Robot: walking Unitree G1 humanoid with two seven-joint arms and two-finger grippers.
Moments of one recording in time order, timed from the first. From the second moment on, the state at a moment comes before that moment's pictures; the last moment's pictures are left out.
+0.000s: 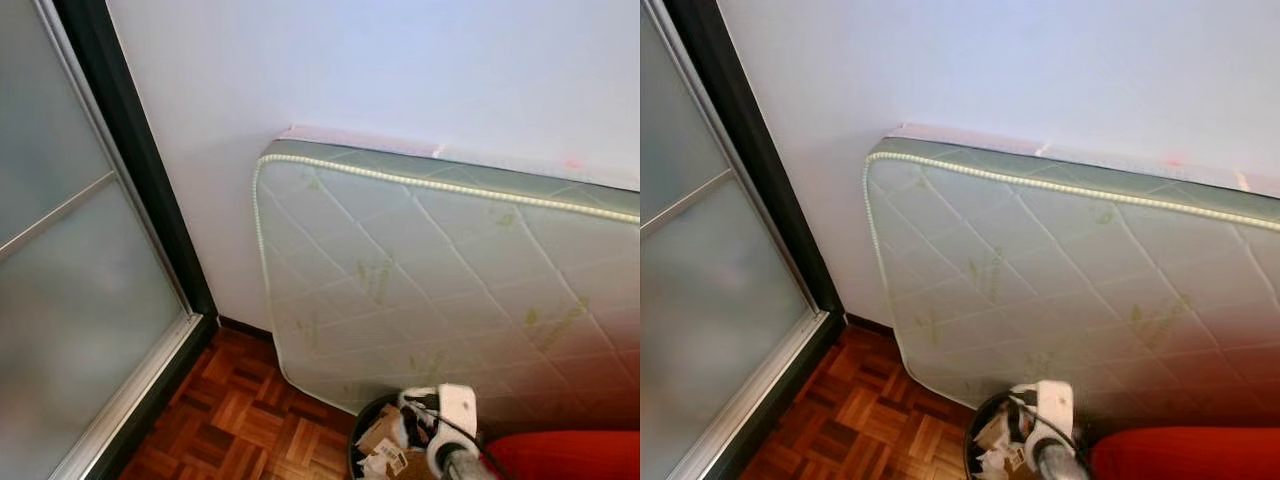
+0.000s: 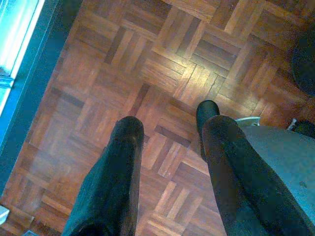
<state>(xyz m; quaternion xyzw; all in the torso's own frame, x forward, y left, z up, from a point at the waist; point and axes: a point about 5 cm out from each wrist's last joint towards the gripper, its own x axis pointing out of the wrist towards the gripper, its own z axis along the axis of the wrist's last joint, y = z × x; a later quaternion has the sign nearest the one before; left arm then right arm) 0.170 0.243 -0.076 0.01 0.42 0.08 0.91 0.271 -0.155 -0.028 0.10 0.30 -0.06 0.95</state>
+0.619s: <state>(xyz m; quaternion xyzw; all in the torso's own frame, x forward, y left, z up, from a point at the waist) 0.170 0.243 -0.075 0.02 0.42 0.08 0.91 0.286 -0.165 -0.015 -0.03 0.28 -0.04 0.96</state>
